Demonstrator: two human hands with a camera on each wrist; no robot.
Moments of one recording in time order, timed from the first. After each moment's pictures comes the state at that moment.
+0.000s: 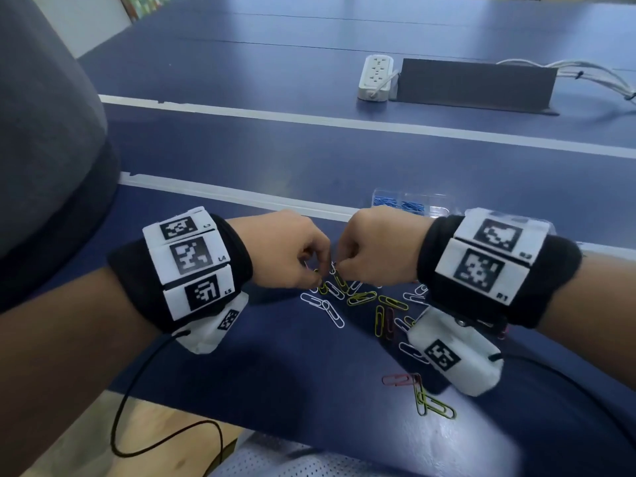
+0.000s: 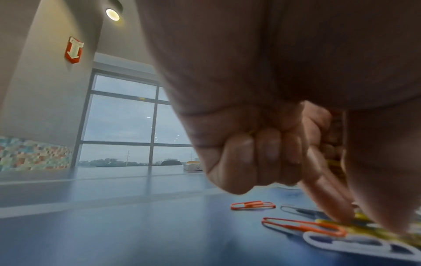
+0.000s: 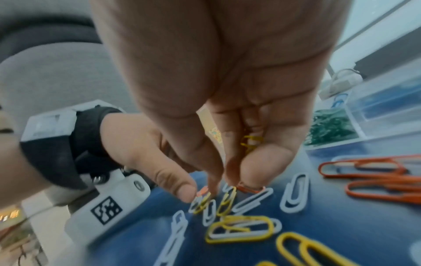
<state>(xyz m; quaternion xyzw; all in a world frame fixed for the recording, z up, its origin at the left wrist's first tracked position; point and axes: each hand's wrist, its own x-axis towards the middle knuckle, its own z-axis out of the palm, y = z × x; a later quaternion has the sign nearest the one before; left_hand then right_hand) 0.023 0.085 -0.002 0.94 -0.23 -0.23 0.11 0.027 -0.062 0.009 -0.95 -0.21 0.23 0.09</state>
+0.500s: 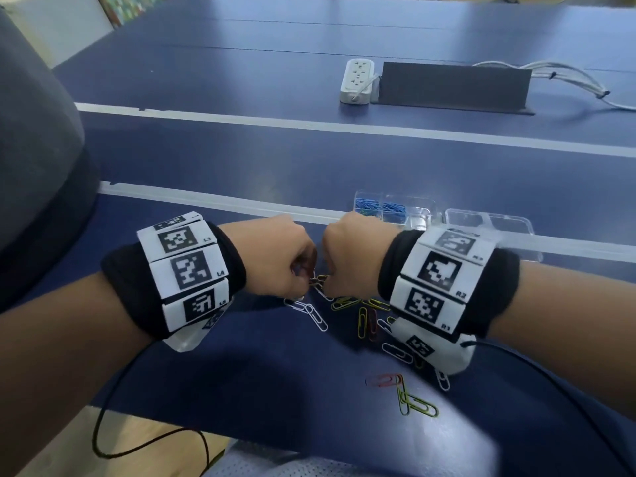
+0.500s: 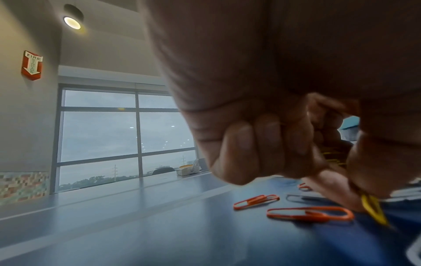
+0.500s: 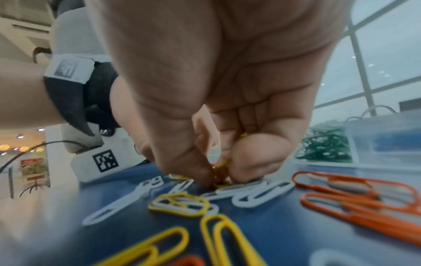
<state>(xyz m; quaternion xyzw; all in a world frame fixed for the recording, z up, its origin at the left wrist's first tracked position) 0.025 0.075 -0.004 0.94 -0.25 -0.22 0.04 0.022 -0.057 0.006 -0.95 -0.28 0.17 -0.01</state>
